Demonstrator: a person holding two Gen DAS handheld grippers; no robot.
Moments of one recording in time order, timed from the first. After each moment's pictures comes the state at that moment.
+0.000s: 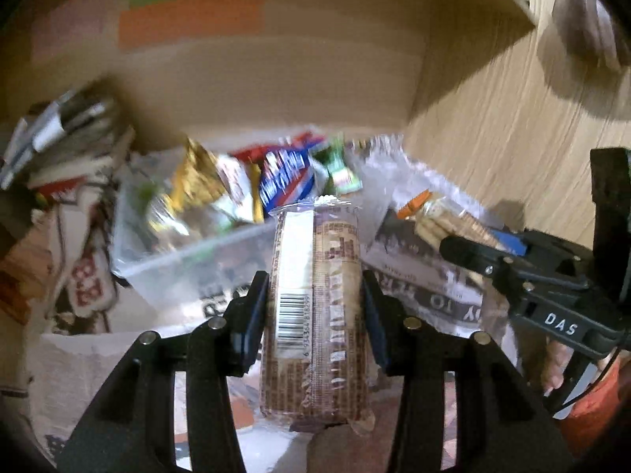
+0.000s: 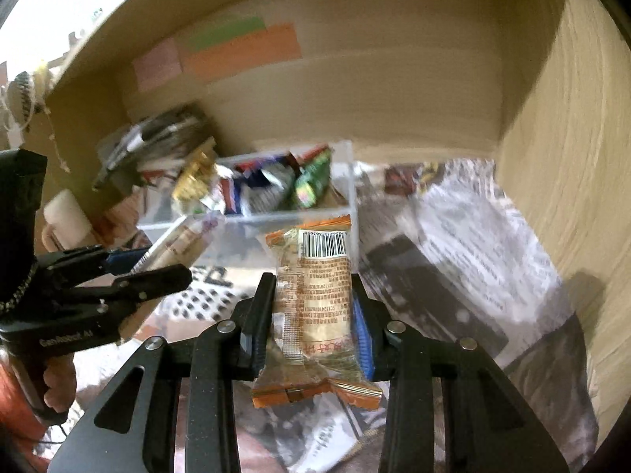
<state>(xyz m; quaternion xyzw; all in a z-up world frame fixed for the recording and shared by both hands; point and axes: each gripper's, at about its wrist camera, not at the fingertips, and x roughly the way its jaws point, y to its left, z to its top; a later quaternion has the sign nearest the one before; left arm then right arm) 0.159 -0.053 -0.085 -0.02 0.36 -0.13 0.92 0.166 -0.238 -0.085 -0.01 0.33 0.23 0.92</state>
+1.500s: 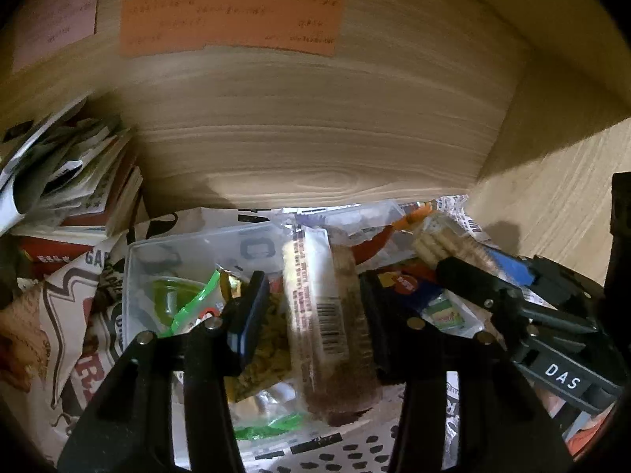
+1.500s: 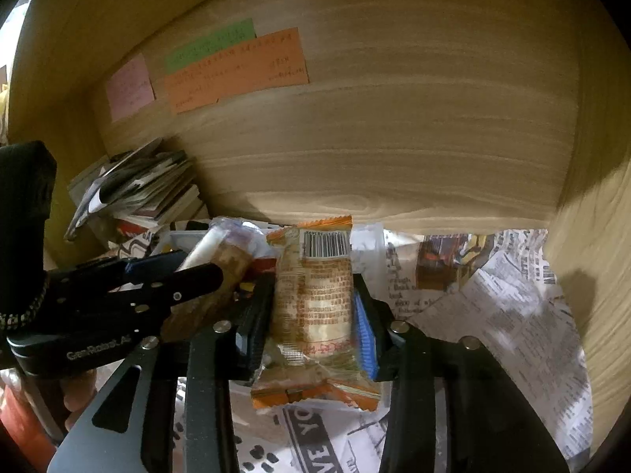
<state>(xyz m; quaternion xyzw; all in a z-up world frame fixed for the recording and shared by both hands) 0.297 -0.022 -0.080 -0.06 0.36 -0.08 0.93 0.281 -0.184 -0.070 -0.01 0.32 0.24 0.92</state>
